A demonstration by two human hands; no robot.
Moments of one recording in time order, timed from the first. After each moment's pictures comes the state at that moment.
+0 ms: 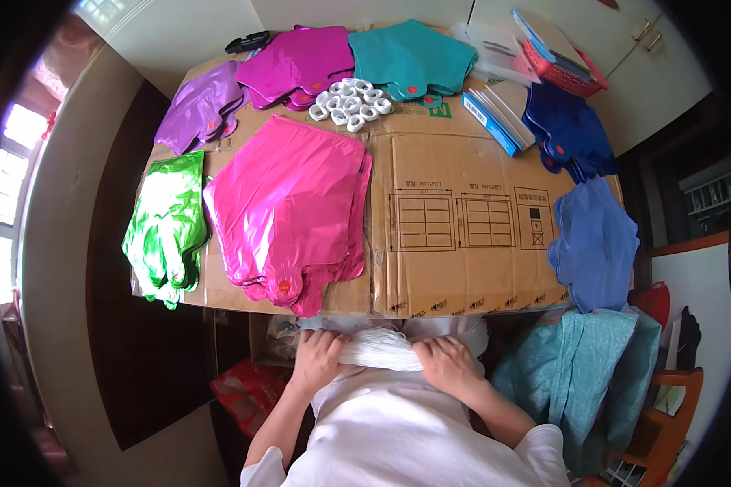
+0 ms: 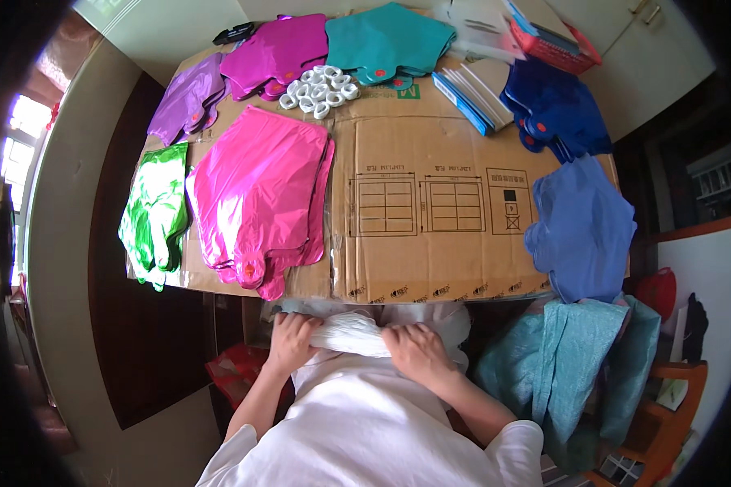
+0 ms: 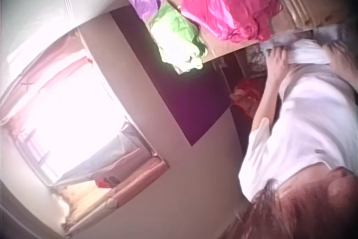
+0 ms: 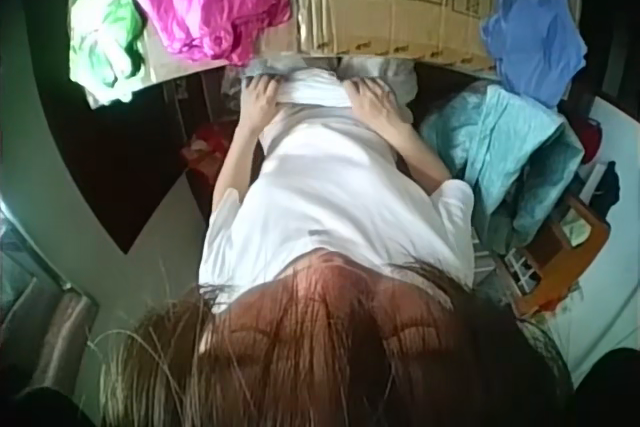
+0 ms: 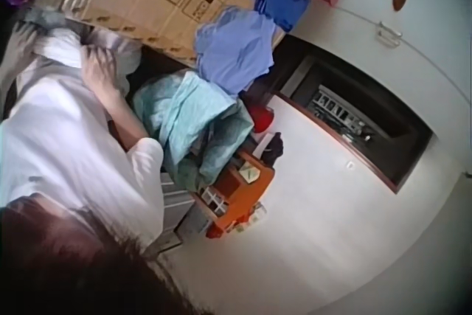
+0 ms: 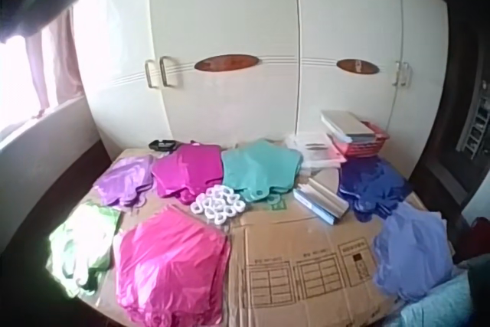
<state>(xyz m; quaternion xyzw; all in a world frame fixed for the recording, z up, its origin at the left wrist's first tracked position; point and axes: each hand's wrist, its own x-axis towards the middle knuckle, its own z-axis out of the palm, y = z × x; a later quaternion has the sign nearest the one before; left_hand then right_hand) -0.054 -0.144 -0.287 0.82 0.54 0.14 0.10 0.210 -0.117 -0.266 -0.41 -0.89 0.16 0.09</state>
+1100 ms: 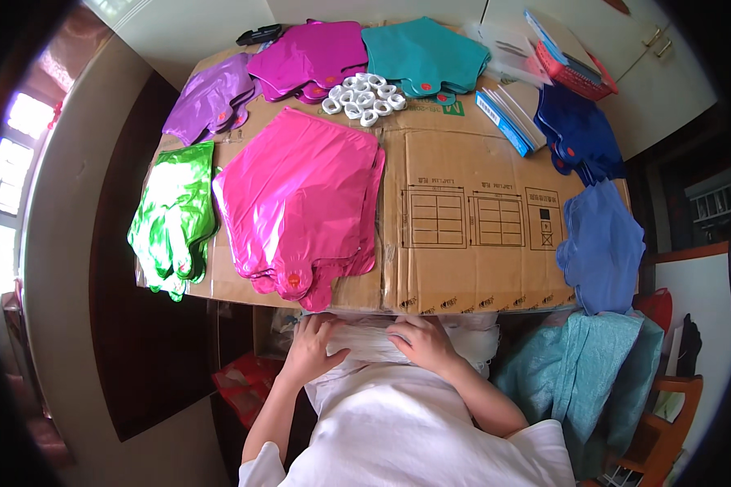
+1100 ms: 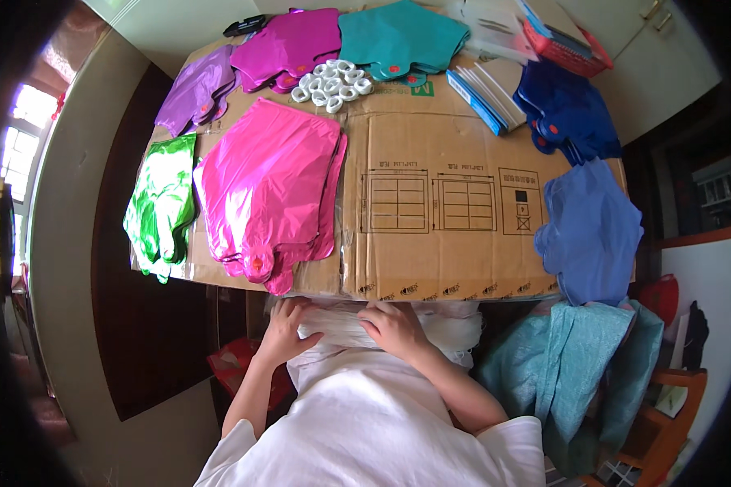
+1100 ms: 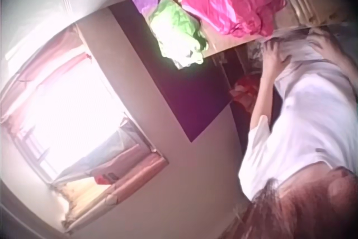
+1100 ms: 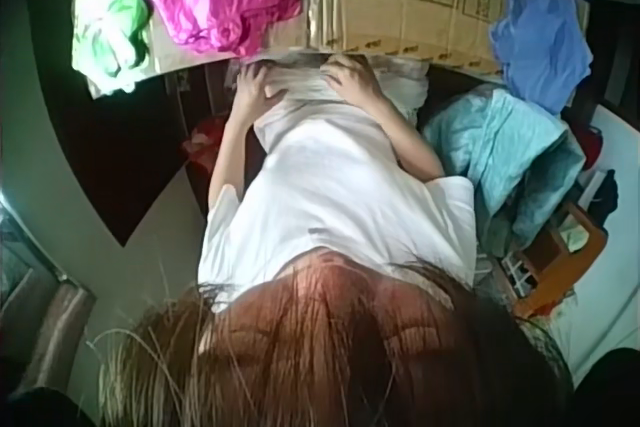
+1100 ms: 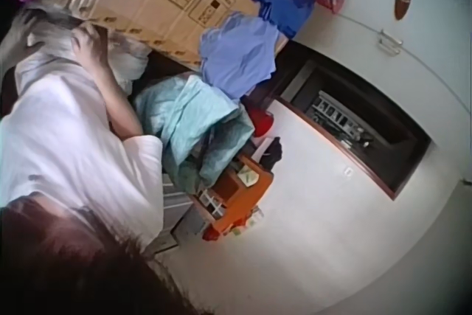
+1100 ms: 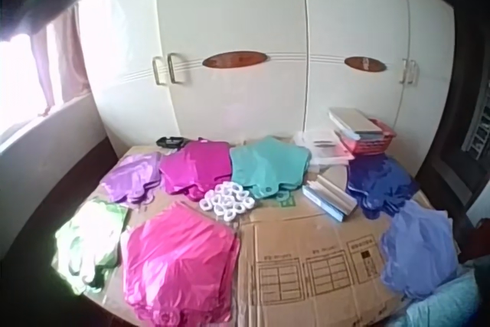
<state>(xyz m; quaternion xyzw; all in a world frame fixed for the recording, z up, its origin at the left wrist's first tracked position) -0.070 -0.139 -0.273 0.75 0.60 0.17 0.23 0.169 -0.090 -0.294 -0.40 -0.82 0.34 0.23</state>
